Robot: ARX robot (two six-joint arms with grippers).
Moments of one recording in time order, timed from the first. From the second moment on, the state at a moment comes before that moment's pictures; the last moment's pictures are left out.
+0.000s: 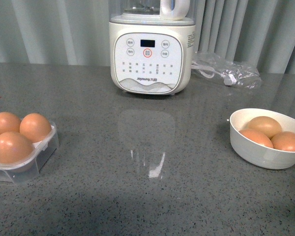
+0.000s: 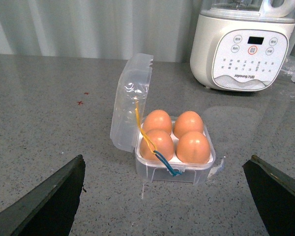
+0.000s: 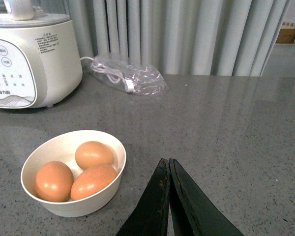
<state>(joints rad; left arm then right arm) 0.00 0.00 0.03 0.00 0.00 0.00 -0.03 0.80 0.10 0.69 -0.01 -0.01</state>
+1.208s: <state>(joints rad) 0.00 0.00 0.03 0.00 0.00 0.00 0.00 0.21 0.00 0.21 0.00 -0.01</state>
